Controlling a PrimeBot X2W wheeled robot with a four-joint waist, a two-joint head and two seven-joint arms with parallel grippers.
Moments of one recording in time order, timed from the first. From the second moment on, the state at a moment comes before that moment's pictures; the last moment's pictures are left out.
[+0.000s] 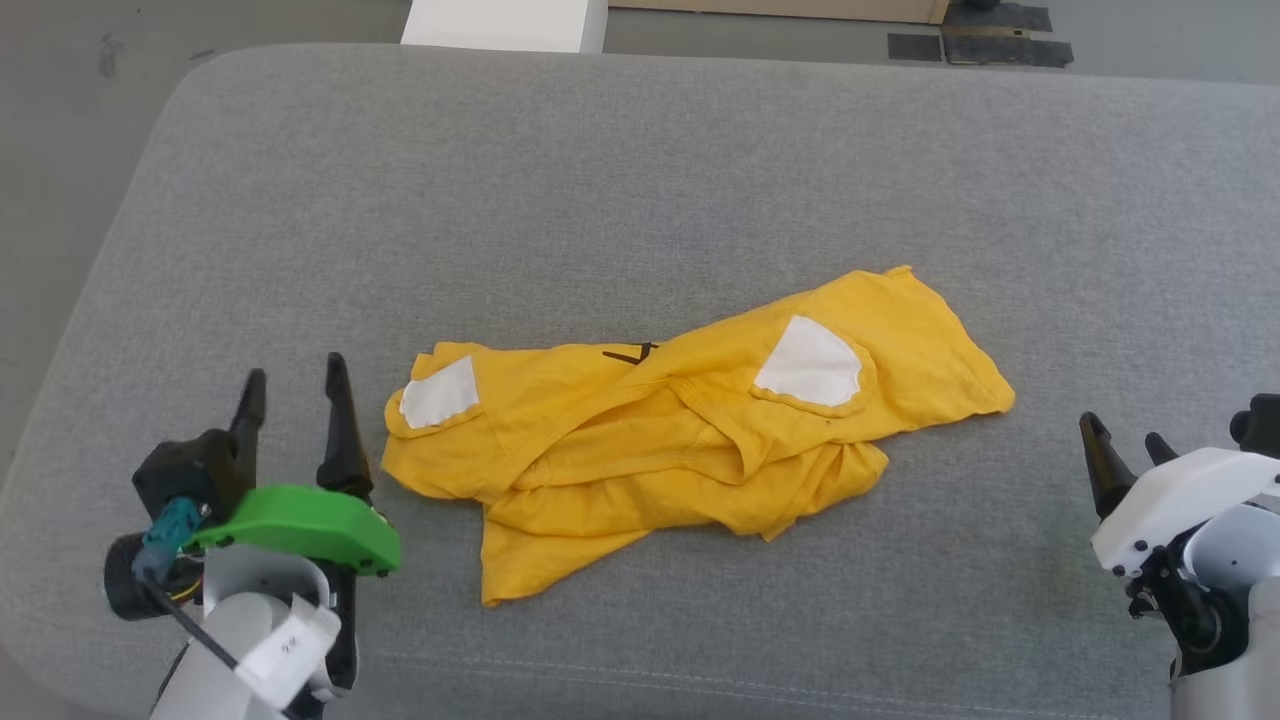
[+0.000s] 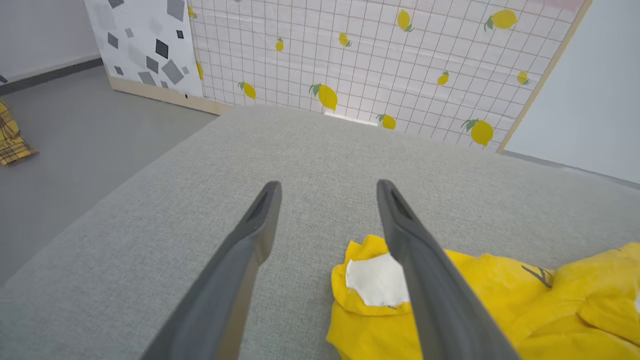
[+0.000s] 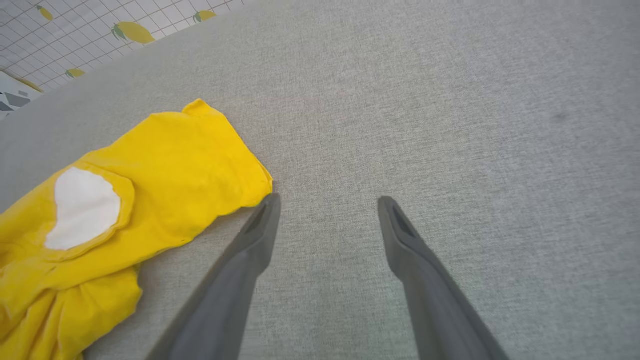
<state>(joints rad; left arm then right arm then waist) -0.20 0.30 -0.23 0.14 -0.53 0.23 -0.20 -0.25 -0.05 -0.34 0.28 0.25 0.13 0.36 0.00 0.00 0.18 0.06</state>
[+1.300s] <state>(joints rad) -0.15 0.14 -0.05 0.03 -0.22 0.11 -0.26 -0.56 -0.05 -0.16 0.60 -0.05 0.13 0.58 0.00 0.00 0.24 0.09</state>
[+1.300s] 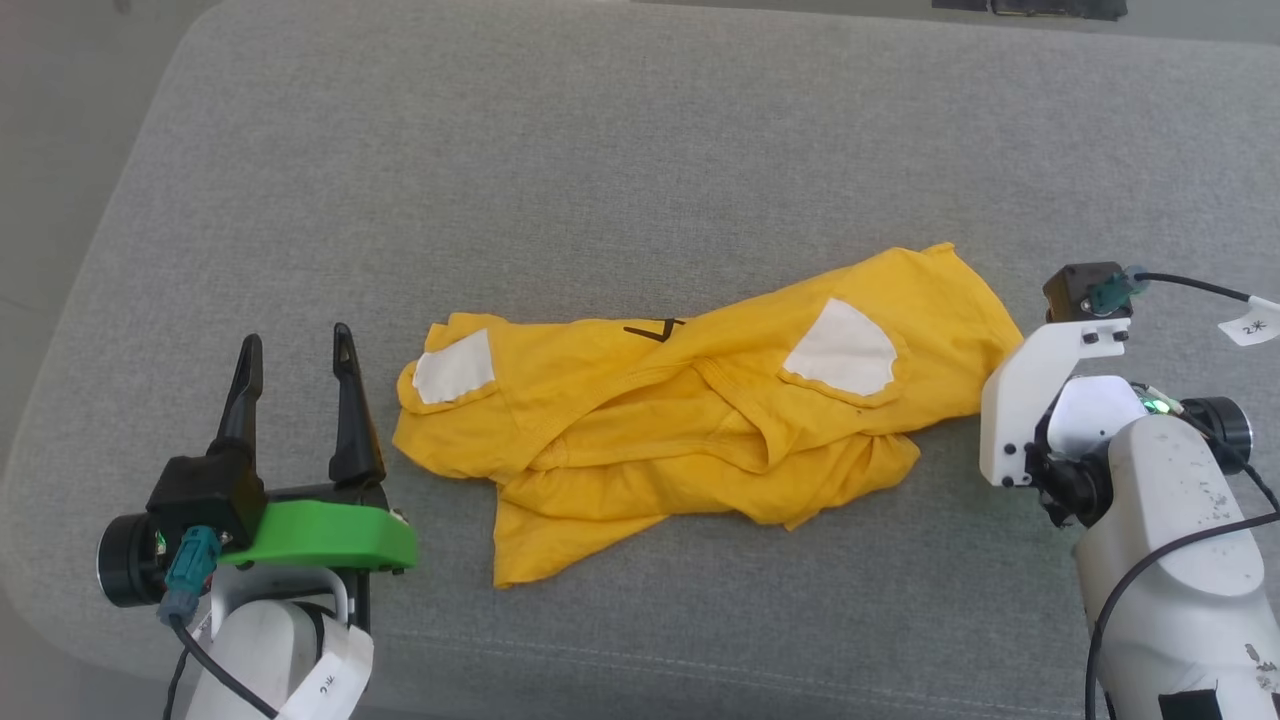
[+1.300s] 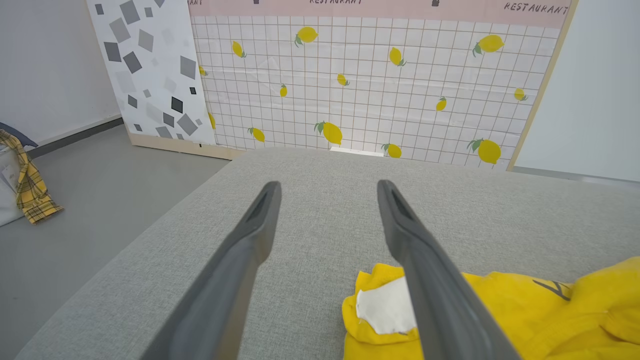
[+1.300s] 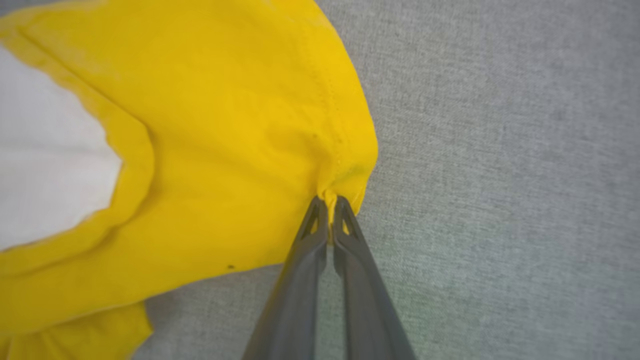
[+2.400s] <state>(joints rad) -0.16 0.10 -0.01 0.11 -0.20 0.05 -0.26 -0.33 -0.05 -0.57 0.26 0.17 0.13 0.46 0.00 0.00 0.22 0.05</state>
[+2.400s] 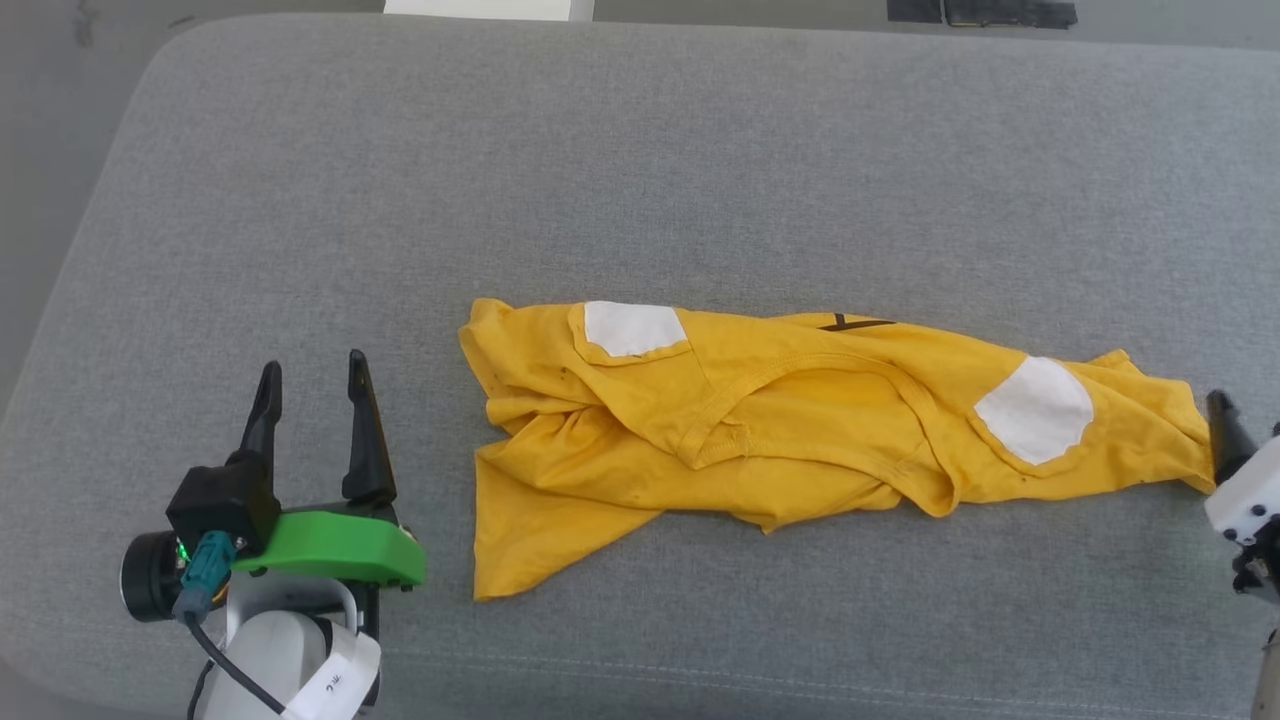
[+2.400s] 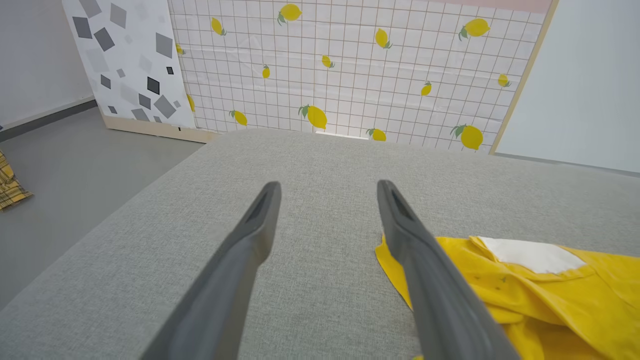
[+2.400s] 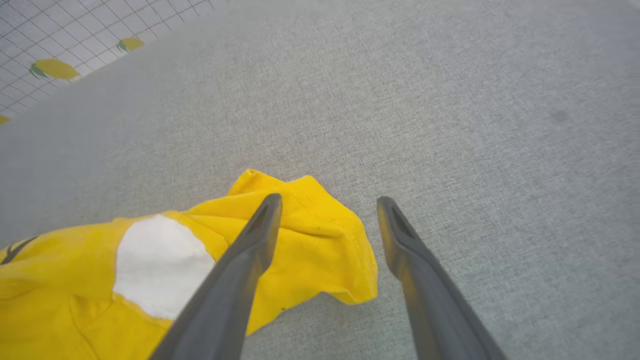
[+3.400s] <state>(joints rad) -0.61 0.10 -0.09 0.52 -0.30 0.13 0.49 -0.30 -0.05 -0.47 0.19 0.22 0.13 0.42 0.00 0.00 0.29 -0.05</state>
